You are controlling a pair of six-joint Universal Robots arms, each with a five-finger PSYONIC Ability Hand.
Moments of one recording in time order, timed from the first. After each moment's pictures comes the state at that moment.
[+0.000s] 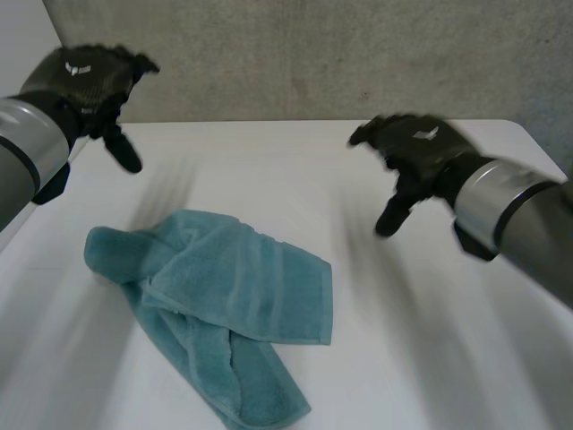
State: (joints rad) left arm 4.39 -1.69 -1.28 2.95 -1.50 3.40; right arm 2.01 -1.38 1.33 0.26 1.39 2.95; left_hand 0.20 0.21 0.22 0.21 0.05; right_hand 0.21 0.22 0.21 0.24 0.05
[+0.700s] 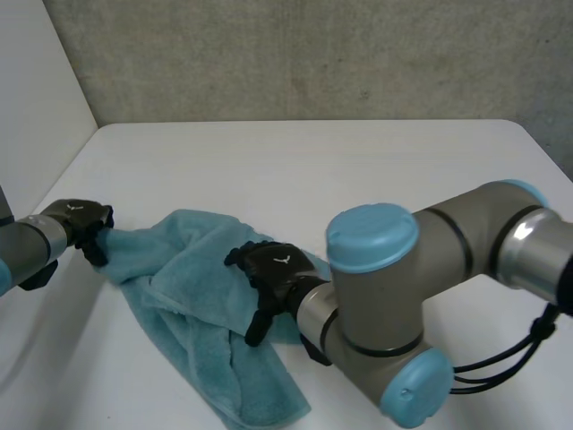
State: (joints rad) left arm 4.71 -2.16 -1.35 2.97 -1.43 3.61; right arm 2.39 -0.90 1.24 0.07 1.45 3.31; left_hand 0.87 0.84 0.83 0.84 0.65; right_hand 0.21 0.22 0.21 0.24 0.05
